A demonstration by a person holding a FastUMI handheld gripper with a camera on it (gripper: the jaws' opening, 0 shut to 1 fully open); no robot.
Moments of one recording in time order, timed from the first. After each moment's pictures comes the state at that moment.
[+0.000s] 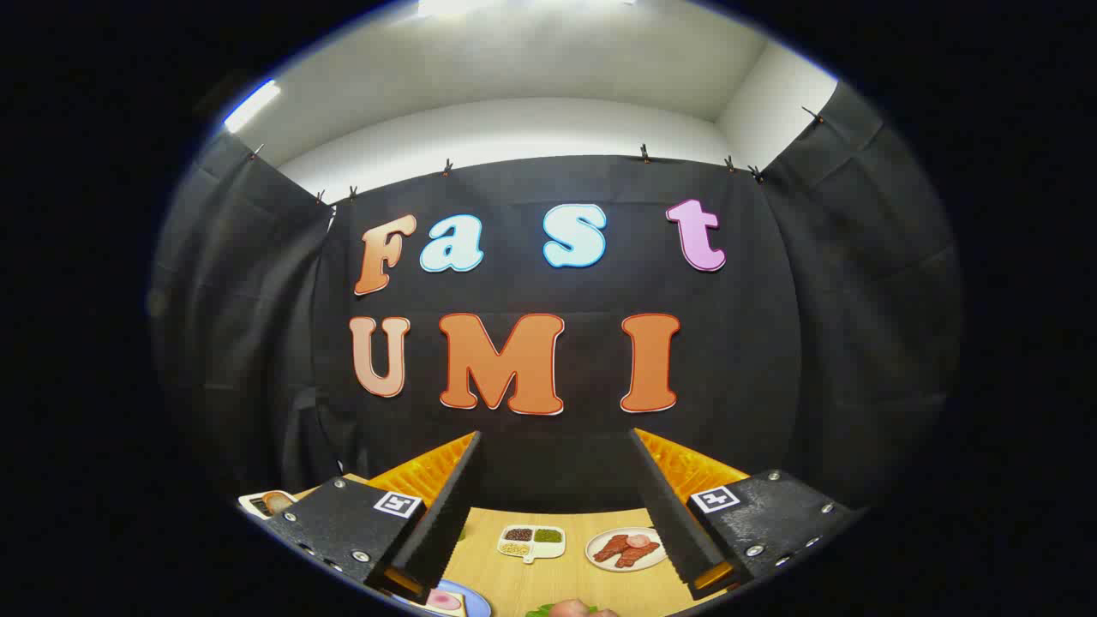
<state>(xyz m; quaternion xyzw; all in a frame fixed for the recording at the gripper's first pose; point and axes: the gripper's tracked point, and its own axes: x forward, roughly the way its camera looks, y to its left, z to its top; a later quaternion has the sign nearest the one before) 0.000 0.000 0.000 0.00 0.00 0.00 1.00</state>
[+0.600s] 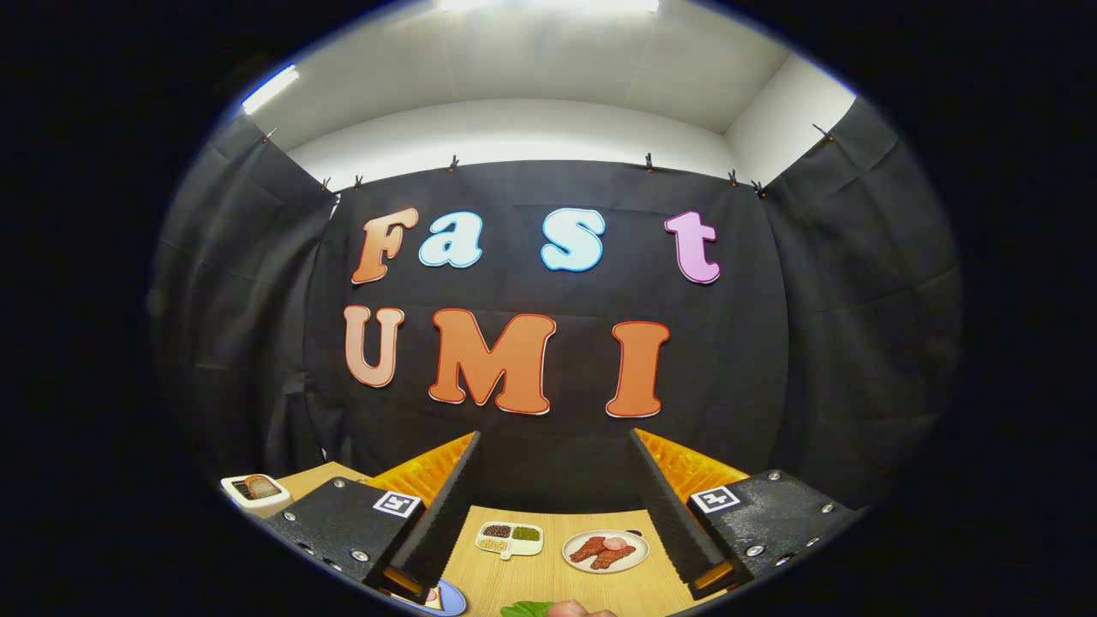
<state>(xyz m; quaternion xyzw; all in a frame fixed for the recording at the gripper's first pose) -0.013 -0.019 0.004 -0.04 0.00 -0.02 1.00</state>
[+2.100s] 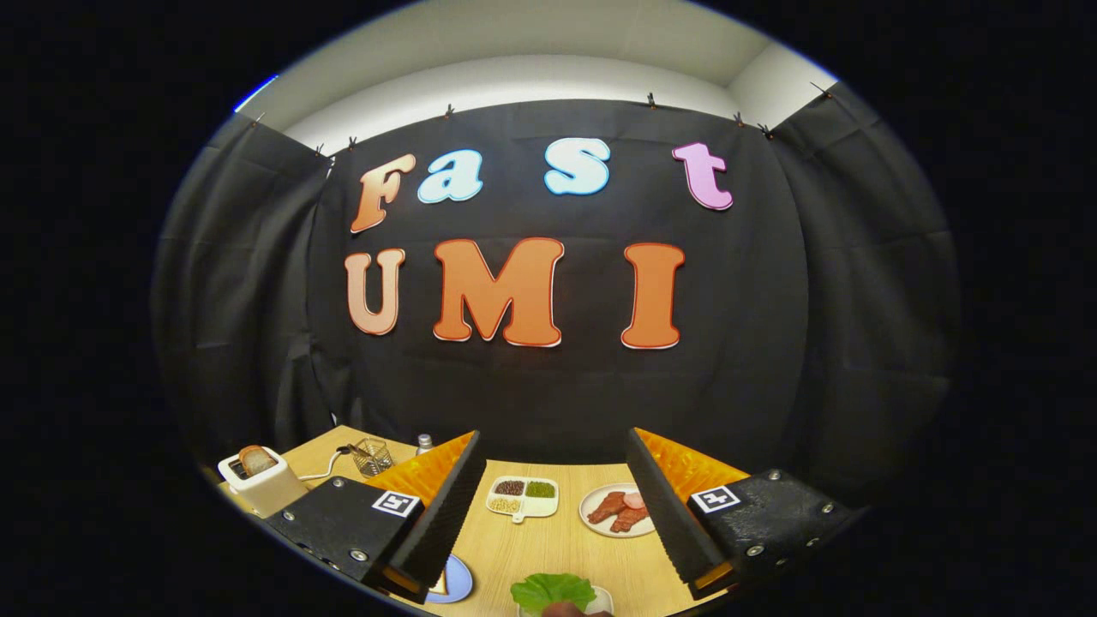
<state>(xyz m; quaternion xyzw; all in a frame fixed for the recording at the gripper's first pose) 0.003 -0.018 -0.111 -0.02 0.11 0.00 0.99</state>
